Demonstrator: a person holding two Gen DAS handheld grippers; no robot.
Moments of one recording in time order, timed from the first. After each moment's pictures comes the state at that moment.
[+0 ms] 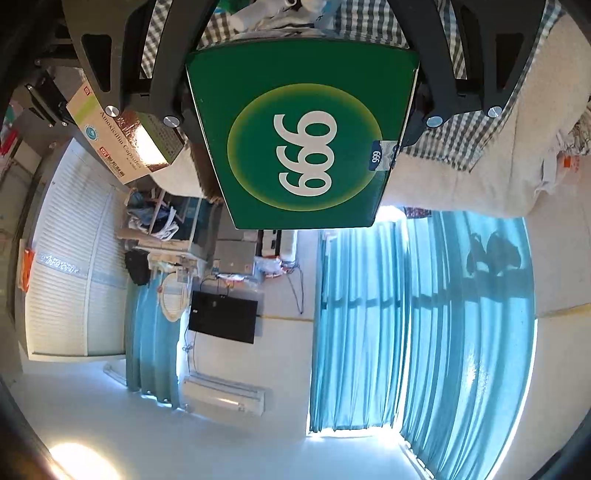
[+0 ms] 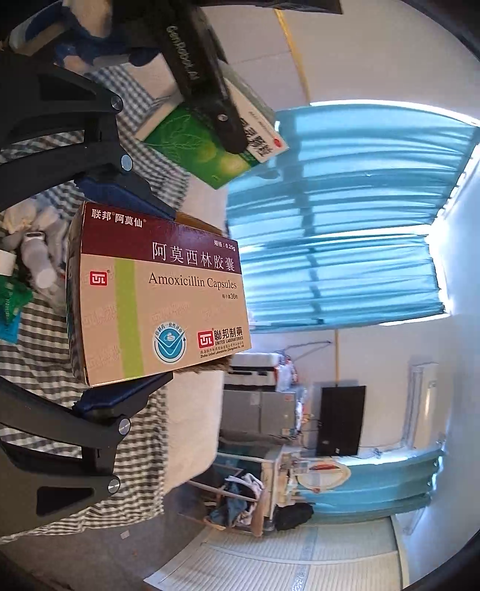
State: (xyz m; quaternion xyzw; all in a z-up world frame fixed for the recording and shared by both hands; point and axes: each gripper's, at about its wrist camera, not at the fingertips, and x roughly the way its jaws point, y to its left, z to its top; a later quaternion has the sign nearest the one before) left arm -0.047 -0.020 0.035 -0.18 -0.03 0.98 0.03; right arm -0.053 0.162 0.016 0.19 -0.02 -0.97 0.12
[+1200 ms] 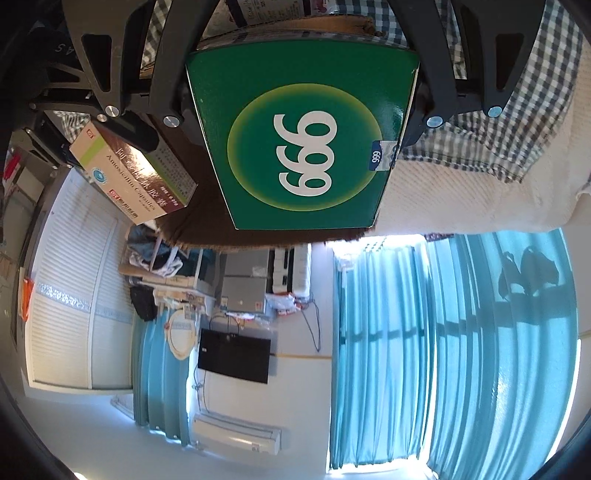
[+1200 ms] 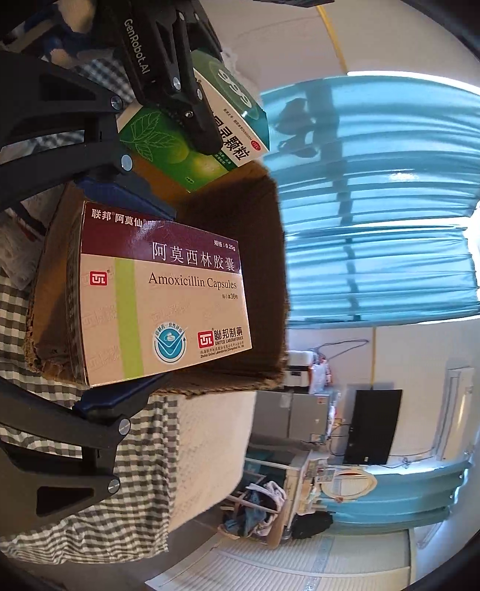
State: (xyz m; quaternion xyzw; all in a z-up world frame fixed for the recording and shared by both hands) left arm -0.168 -0.004 -0.068 -0.24 -0.01 0.97 0.06; right arm -0.199 0.157 -0.091 0.26 0.00 -0.96 0.12
